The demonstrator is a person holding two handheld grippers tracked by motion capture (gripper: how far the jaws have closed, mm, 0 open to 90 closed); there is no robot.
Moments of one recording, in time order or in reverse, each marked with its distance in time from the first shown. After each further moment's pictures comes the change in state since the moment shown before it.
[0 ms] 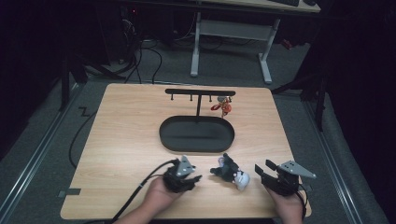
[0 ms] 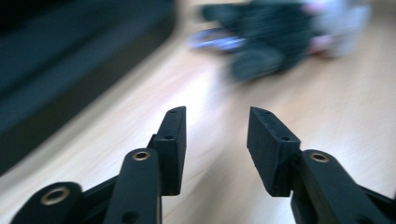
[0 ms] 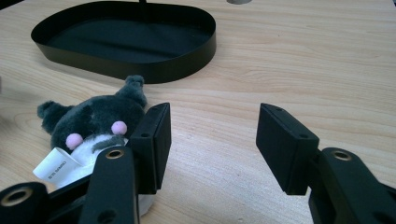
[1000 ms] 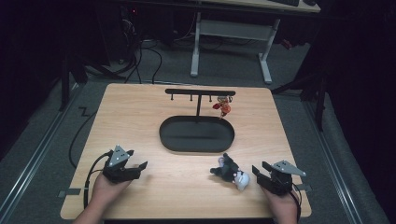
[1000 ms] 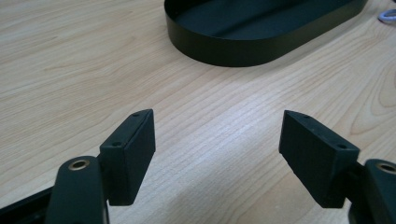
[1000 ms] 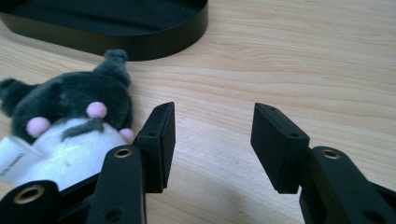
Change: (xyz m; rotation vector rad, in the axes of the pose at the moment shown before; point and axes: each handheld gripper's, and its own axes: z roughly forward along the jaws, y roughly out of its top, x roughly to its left) left arm 0.104 -0.079 -0.079 -0.079 0.216 -0.162; right arm 0.007 -0.005 0.017 0.075 -0.070 -0.025
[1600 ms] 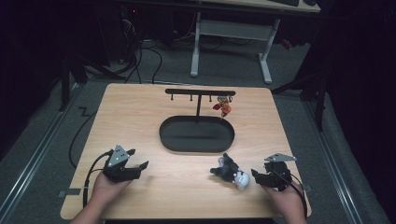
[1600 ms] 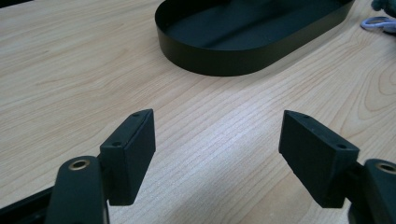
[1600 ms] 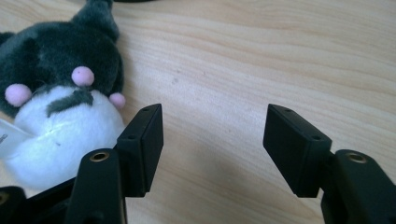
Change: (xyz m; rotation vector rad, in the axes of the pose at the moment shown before) left arm -0.002 0.003 0.000 -0.034 -0.041 0.030; right arm 0.003 0.030 0.003 0.317 -0.023 -0.064
